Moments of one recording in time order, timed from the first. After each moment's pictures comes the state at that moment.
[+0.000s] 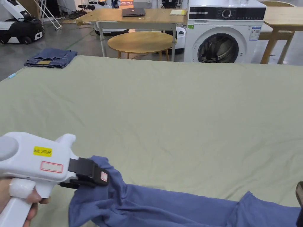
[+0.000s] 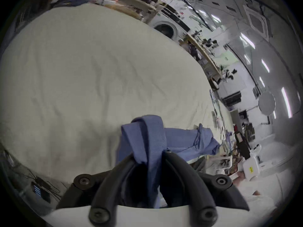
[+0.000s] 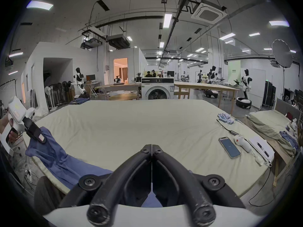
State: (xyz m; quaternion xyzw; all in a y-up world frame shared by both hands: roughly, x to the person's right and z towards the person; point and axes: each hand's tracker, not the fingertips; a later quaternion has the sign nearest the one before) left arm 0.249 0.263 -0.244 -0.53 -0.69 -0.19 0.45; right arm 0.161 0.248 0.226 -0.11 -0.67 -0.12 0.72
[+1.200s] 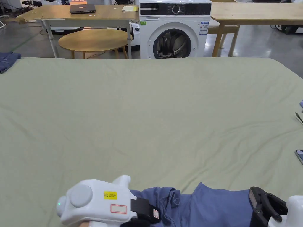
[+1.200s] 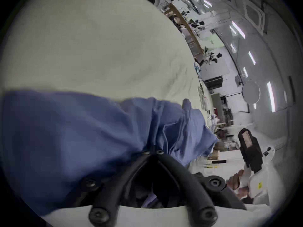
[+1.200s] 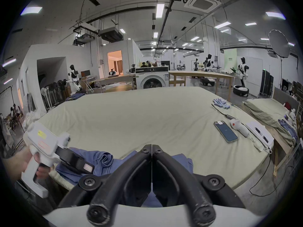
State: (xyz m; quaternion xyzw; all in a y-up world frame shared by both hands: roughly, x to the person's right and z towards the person) left arm 0.297 0.118 -0.060 -0.62 -0.71 -0.17 0.29; right arm 0.152 0.228 0.251 -0.13 -0.68 -0.17 0.70
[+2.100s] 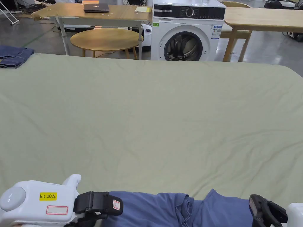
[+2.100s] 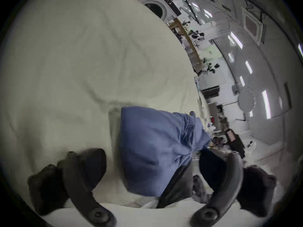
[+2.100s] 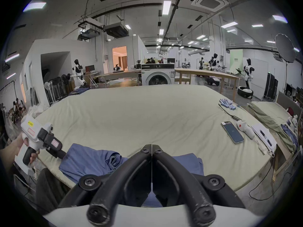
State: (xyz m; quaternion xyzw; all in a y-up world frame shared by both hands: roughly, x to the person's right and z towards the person) left arm 0.281 0.128 -0.208 -0.62 -0.71 -0.13 0.32; right arm 0.161 0.226 0.230 -0.15 -0.66 -0.17 0.72
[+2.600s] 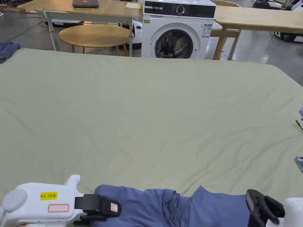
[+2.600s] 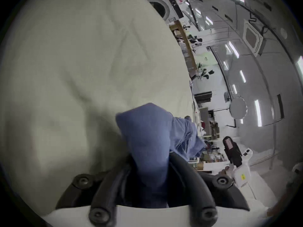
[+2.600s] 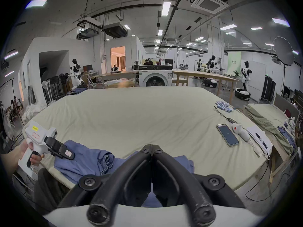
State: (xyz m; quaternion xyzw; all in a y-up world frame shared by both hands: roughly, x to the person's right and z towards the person) left arm 0.290 0.116 -0.192 -0.64 -0.70 -0.09 0.31; right arm 0.158 0.236 0.236 -0.15 -0.67 -0.16 0.71
